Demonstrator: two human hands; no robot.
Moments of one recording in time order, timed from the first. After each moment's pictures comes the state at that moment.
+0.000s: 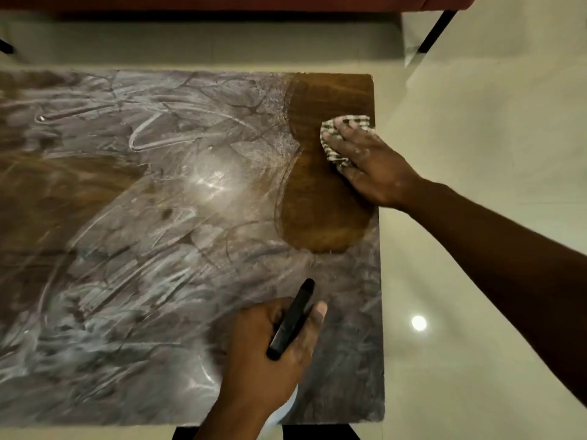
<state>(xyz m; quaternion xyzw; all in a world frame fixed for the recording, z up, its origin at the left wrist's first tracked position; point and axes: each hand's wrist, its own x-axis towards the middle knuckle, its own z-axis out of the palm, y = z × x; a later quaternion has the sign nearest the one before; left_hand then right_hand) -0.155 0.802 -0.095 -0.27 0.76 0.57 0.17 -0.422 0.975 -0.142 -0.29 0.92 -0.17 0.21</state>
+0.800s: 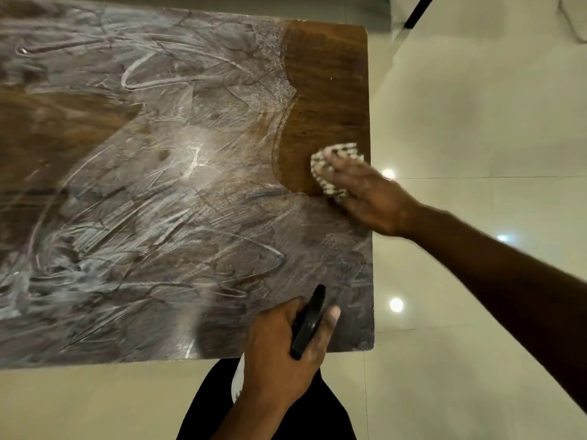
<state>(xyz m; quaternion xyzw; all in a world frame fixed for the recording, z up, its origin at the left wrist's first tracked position) -0.052 0.823 -0.111 -0.22 0.79 0.54 0.20 -0.287 0.999 -0.140 -0.33 0.89 -0.20 0.23</state>
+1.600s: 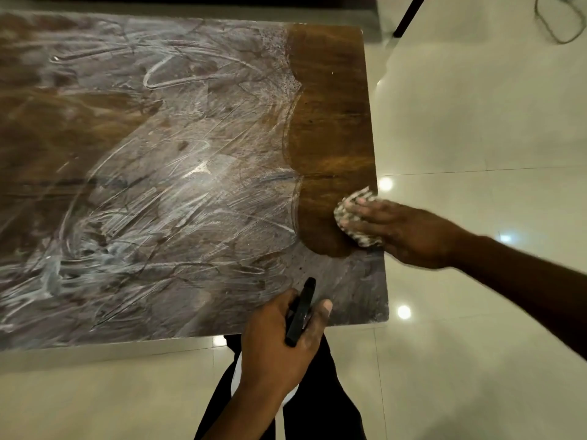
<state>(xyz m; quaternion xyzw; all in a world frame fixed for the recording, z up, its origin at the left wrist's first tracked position) -0.004 0.791 -0.115 -0.23 0.78 0.55 0.19 -0.200 1.056 -0.132 -0.48 0.85 -0.09 0.20</state>
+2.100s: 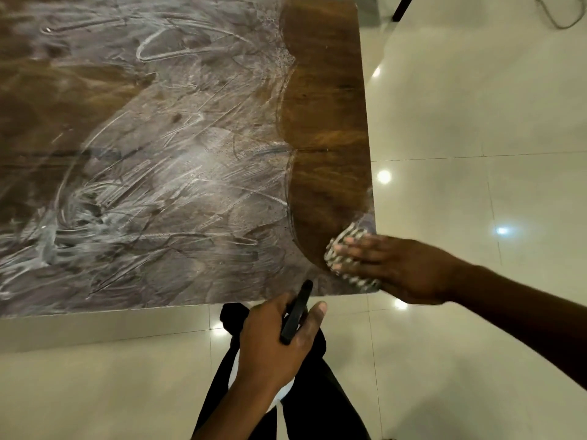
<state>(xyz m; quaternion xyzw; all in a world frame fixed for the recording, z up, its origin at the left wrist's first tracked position) 0.046 0.804 -0.125 -0.21 0.80 0.53 0.18 -0.107 1.078 -0.144 -0.54 0.81 -0.05 0.21</state>
